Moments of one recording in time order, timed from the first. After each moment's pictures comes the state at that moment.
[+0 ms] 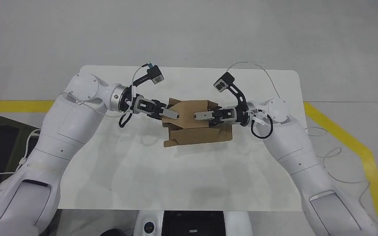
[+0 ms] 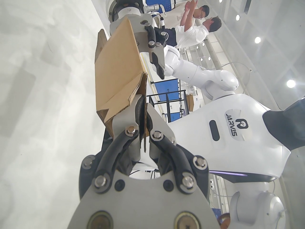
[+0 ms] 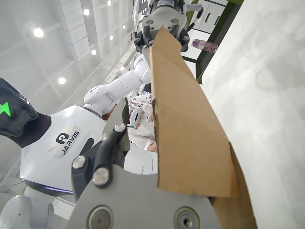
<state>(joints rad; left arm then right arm) 0.55 -0.99 -0.89 -1.22 -0.68 -0.30 -1.52 -0.69 -1.27 0.97 -1.09 0.72 -0.40 1.42</state>
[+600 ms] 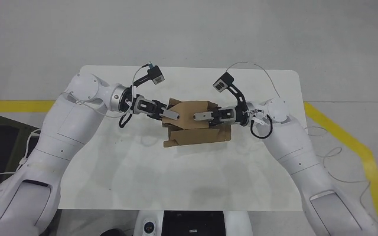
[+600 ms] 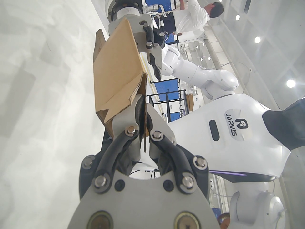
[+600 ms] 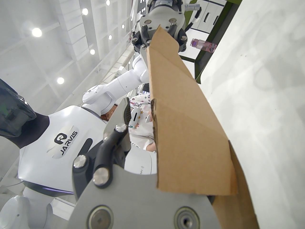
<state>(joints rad) 0.56 -0.99 -0.89 -1.23 -0.70 -0.29 -1.53 -0.69 -1.26 0.95 -1.10 0.69 -0.41 1.41</state>
